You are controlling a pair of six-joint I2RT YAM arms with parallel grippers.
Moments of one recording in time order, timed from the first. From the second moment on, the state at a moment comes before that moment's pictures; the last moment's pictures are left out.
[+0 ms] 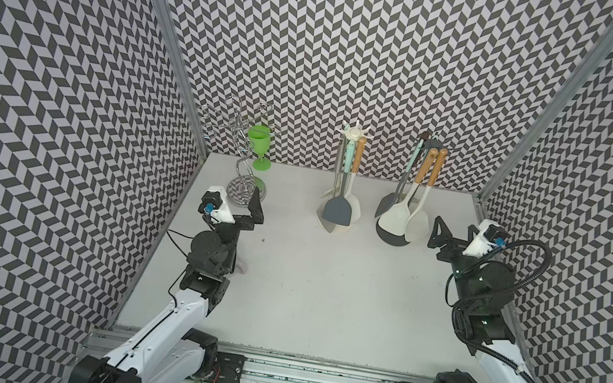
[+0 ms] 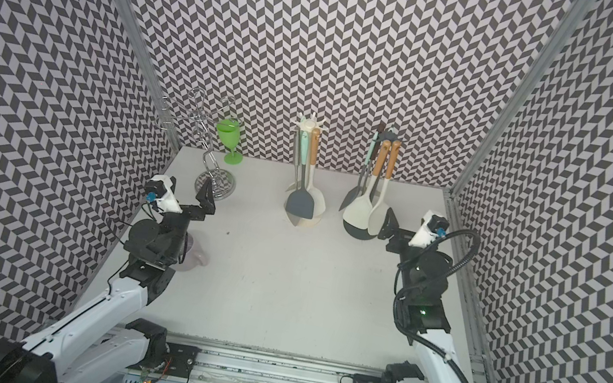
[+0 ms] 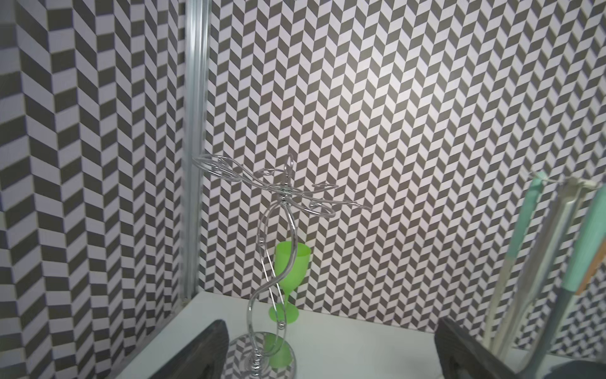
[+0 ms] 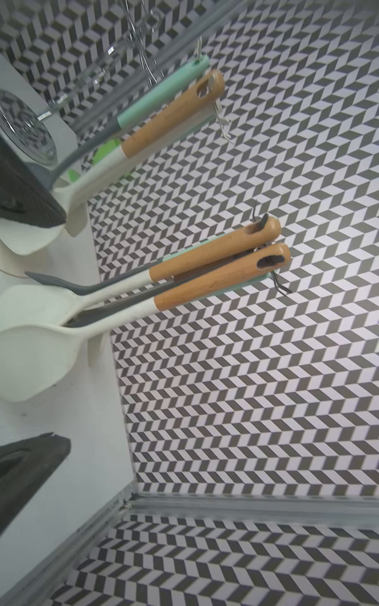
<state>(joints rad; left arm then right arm) -0.21 0.86 0.43 0.68 -0.20 -0.18 0.15 0.80 0.54 0.33 0.03 0.30</state>
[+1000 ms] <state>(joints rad) -0.28 0.61 0.10 0.63 0.14 -0.58 0.15 0.82 0.41 0.31 -0.30 0.47</state>
